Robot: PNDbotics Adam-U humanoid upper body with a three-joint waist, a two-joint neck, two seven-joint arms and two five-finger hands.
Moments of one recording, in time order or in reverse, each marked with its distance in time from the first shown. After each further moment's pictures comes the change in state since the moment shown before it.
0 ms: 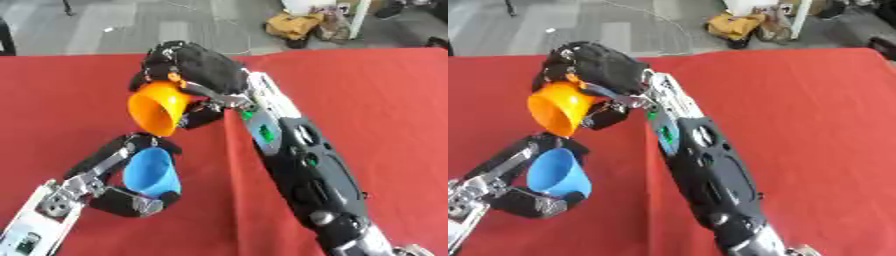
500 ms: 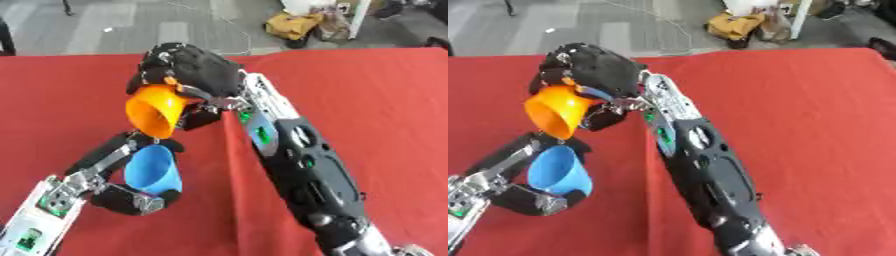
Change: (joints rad) left arm -0.008 -0.004 0.000 0.005 0.002 -0.004 -0.012; right arm 0.000 0.003 0.008 0.000 0.058 0.000 -0.033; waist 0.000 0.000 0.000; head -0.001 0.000
